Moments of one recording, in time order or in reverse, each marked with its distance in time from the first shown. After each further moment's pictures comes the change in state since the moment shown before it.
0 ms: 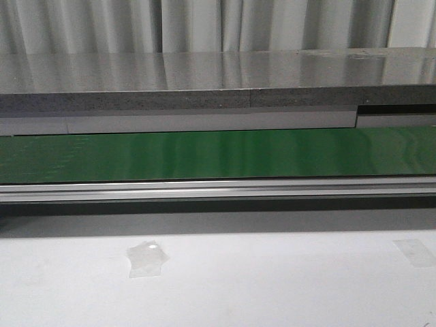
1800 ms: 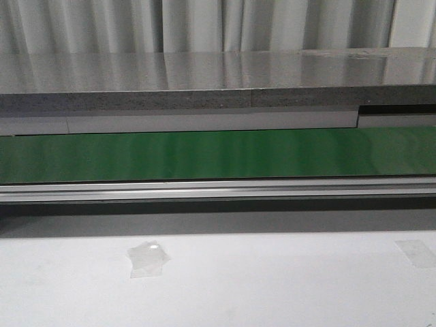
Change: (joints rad) left arm 0.000 0.000 0.000 0.000 0.000 0.000; right arm -0.047 0.120 0.140 -0.219 -0.059 0.011
